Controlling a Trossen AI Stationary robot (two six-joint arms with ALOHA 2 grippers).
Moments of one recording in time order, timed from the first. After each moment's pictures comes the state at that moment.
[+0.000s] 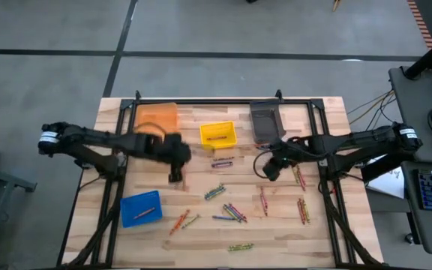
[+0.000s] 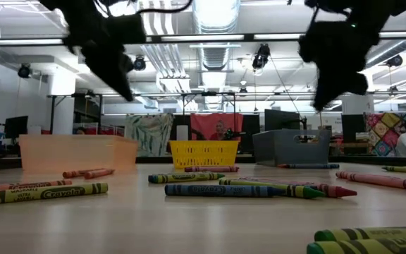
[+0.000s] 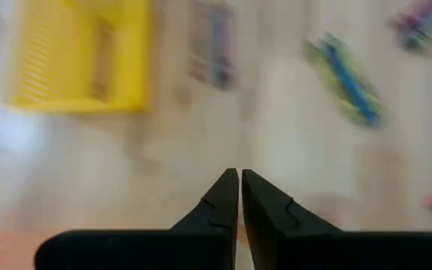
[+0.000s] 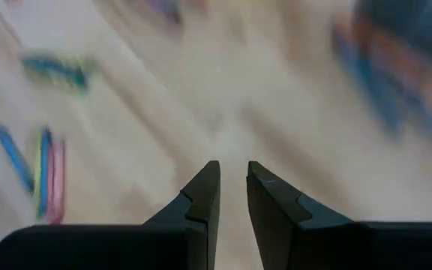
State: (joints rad) left arm 0.02 1.29 0.92 -0.60 -0.15 -0.02; right arm 0.02 1.14 0.77 -0.71 0.05 0.84
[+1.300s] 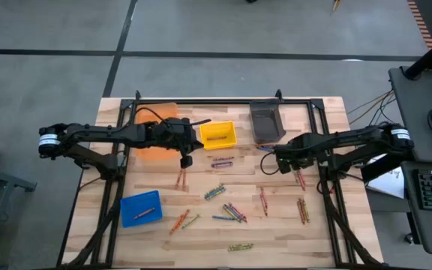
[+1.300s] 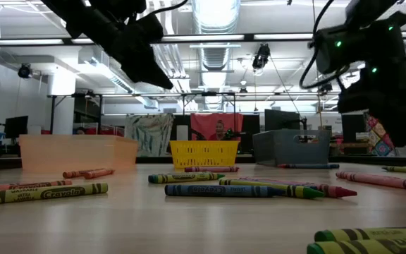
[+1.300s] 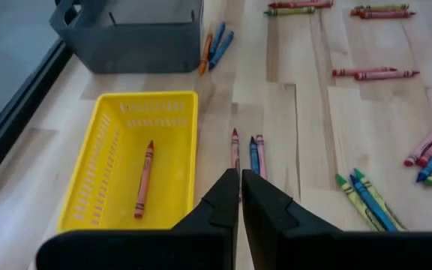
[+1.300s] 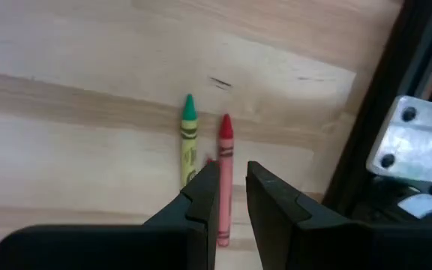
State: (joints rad) left arm 0.20 1.29 0.82 -0.16 0.03 0.07; right arm -0.11 1.30 0.70 -1.14 0.05 1.22
